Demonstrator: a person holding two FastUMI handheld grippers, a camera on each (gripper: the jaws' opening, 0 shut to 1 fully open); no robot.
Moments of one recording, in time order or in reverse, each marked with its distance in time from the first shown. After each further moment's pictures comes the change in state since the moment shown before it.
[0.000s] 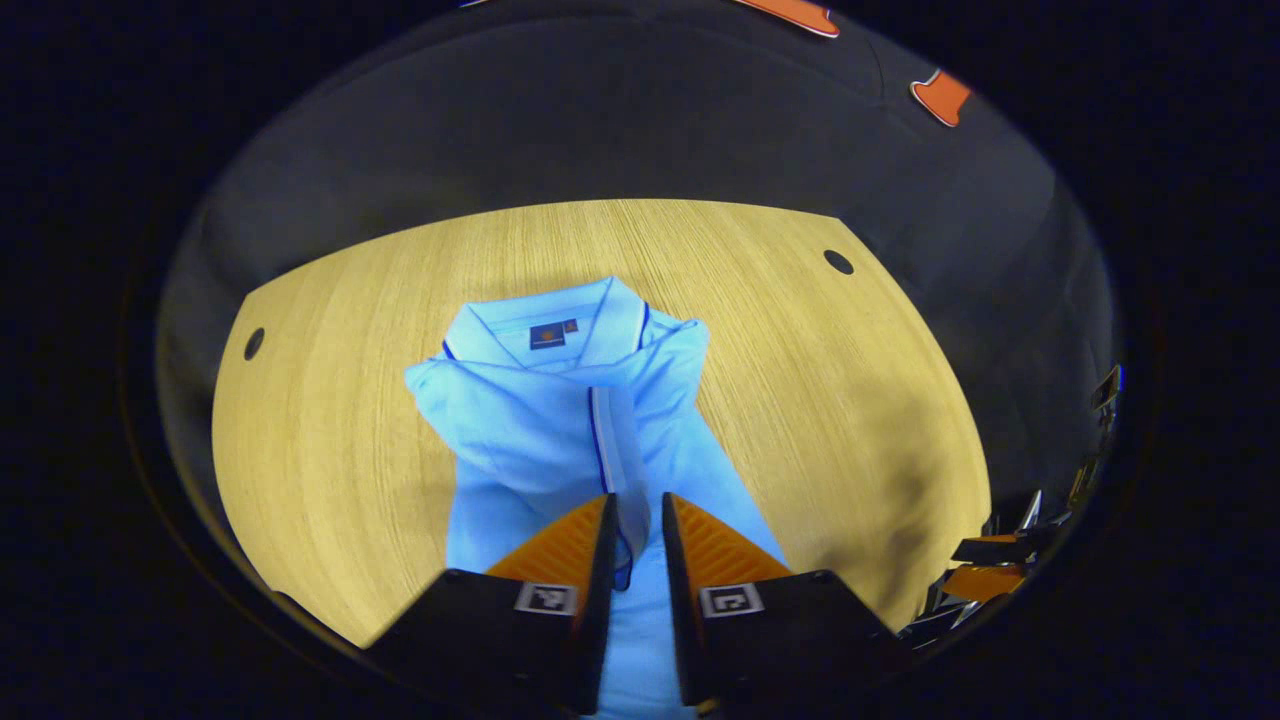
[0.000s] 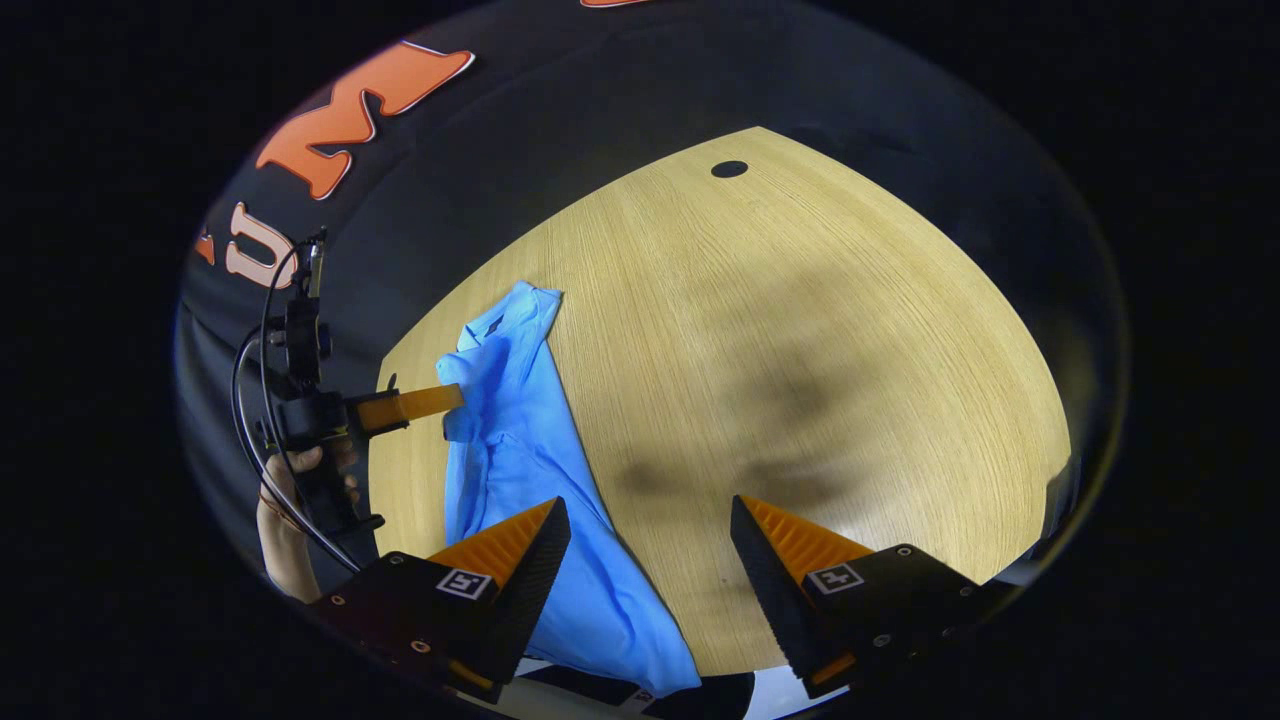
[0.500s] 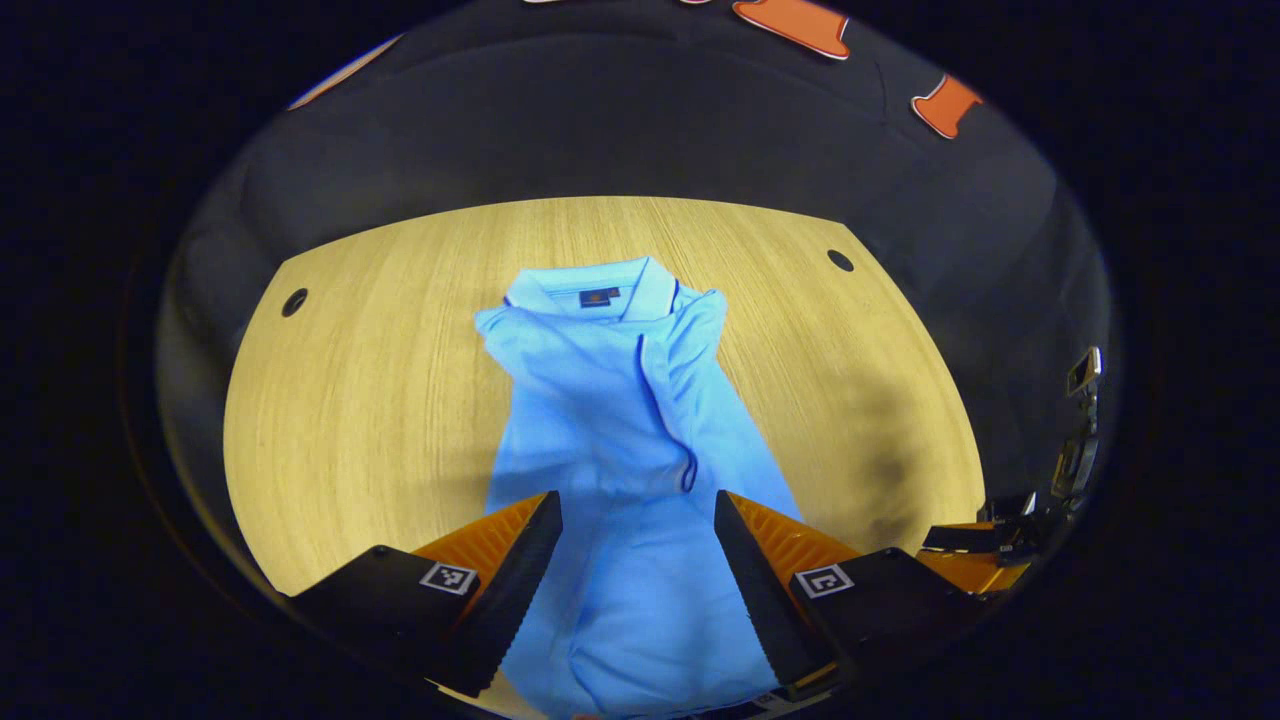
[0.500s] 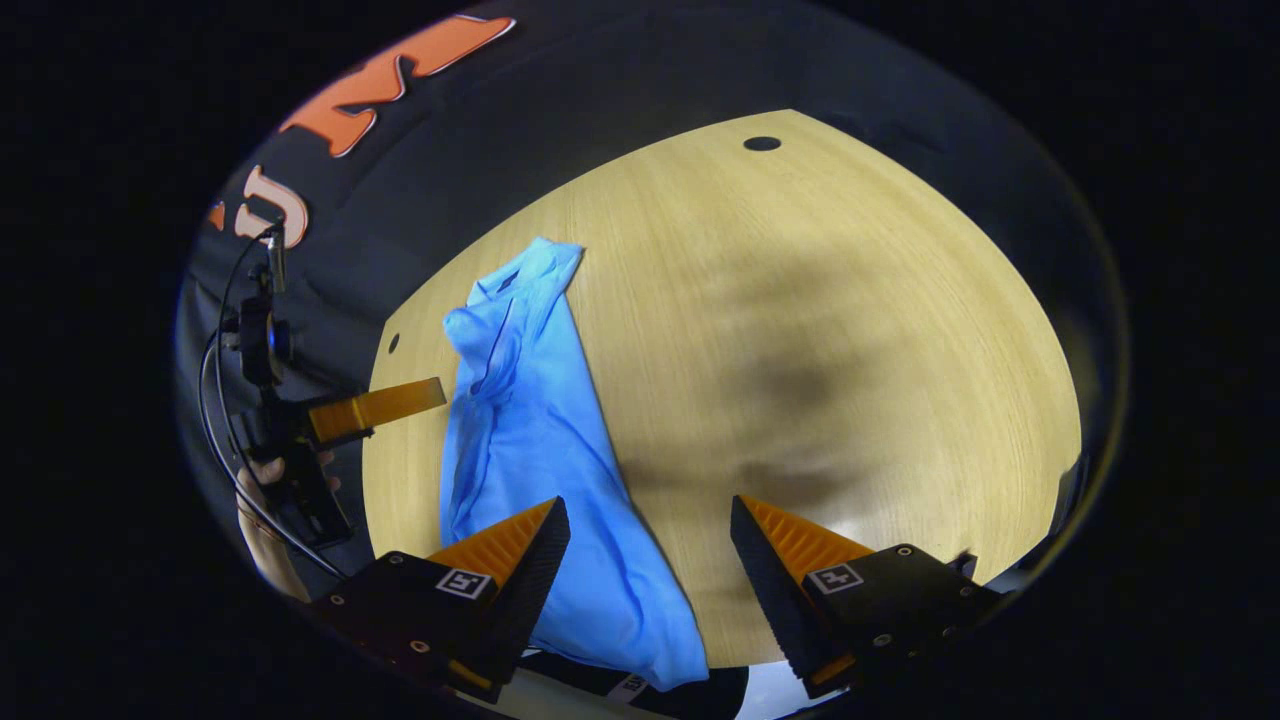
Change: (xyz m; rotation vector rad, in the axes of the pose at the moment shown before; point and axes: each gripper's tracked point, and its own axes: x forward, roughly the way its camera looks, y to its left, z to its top) left arm -0.070 0.038 -0.058 -0.033 -0.025 0.054; right arm 0.016 0.031 -0.045 -0.091 0.096 0.008
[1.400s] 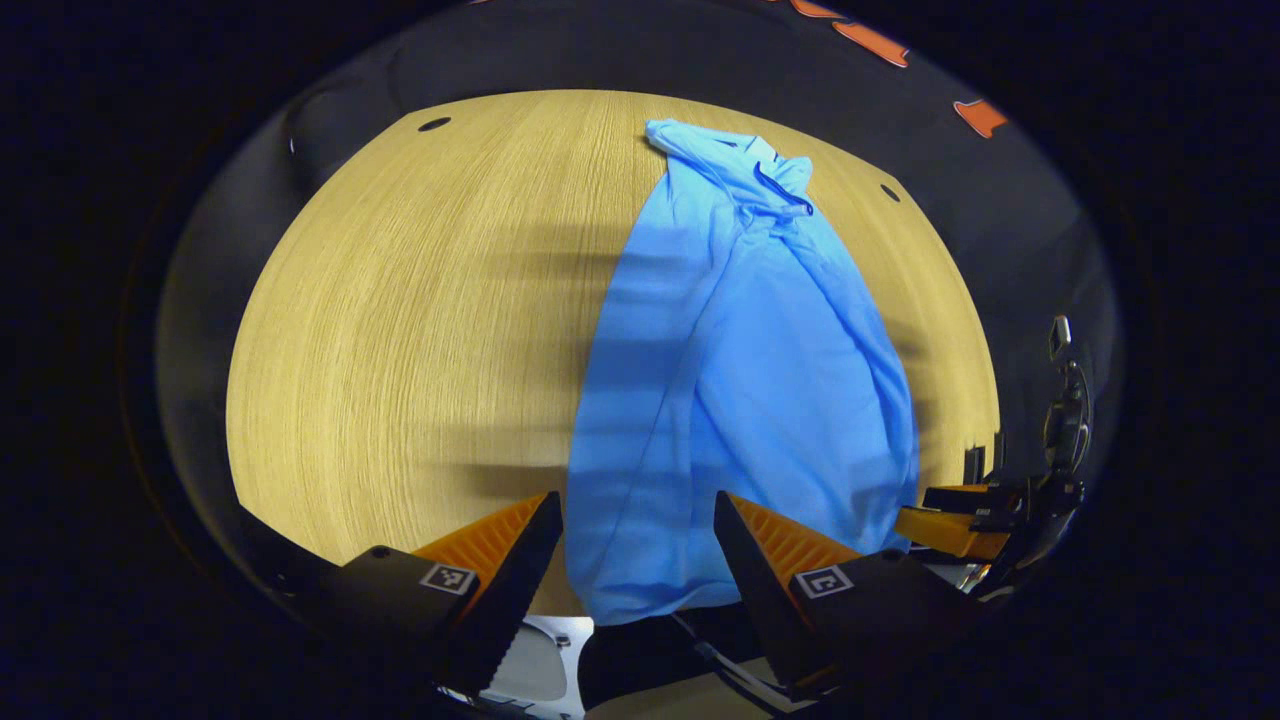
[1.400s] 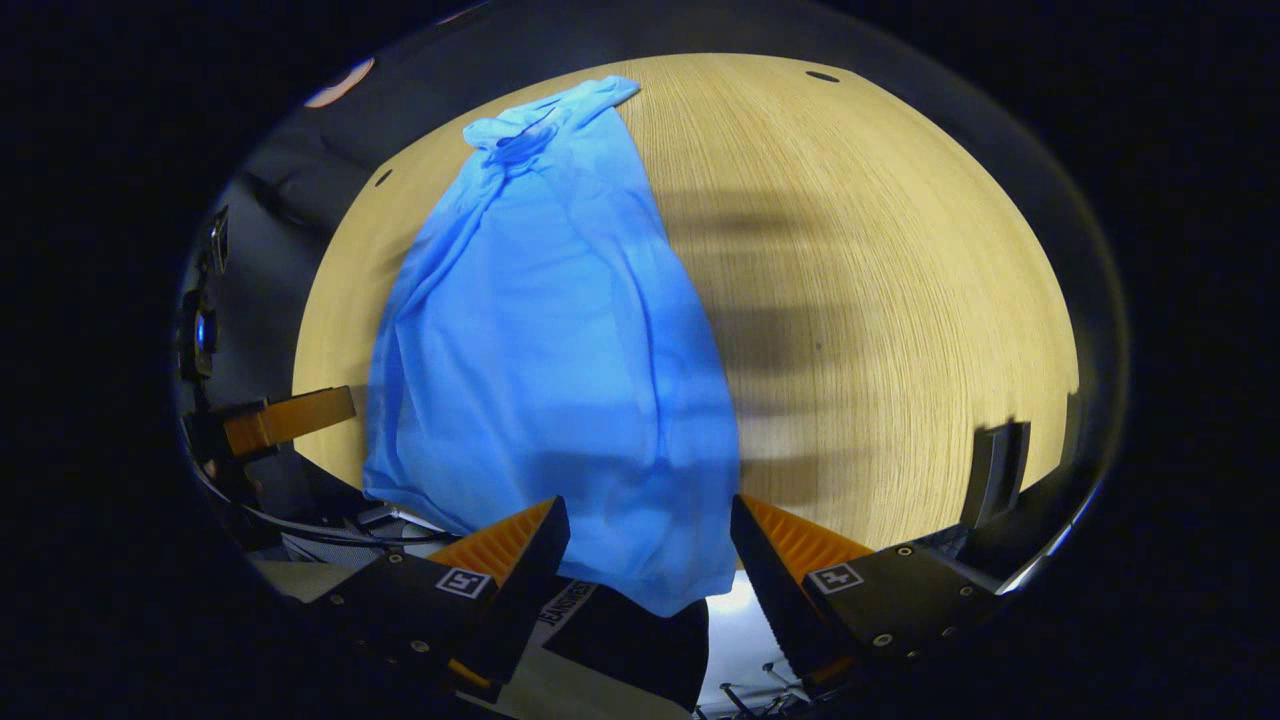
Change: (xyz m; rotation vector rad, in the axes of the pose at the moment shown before) left arm -0.080 0.063 -0.238 -0.164 0.212 0.039; right arm -0.004 0.004 -0.174 -0.180 0.244 -0.158
